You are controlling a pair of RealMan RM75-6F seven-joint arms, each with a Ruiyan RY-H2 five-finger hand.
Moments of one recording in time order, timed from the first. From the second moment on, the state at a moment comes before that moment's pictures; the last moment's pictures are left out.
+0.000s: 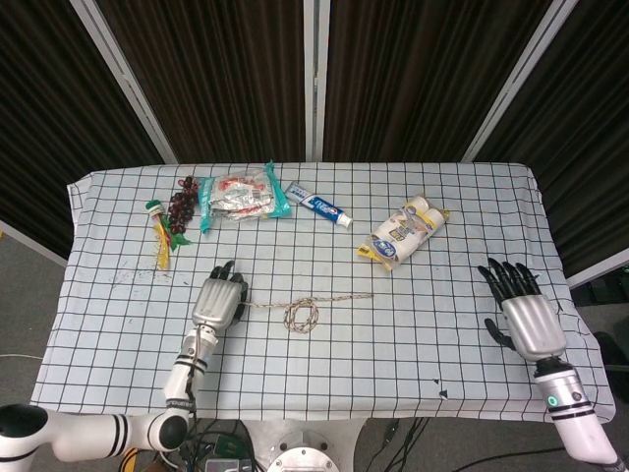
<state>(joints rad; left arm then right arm) -0.67 -1.76 -0.14 -1.51 0.91 1.20 0.71 0.27 -1.15 0.10 -1.65 -1.50 1.25 -0.19</state>
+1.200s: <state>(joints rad) -0.64 -1.74 -0.17 -1.52 0.90 1.19 0.63 0.67 -1.54 0.18 -1.40 -1.29 0.81 -0.12</state>
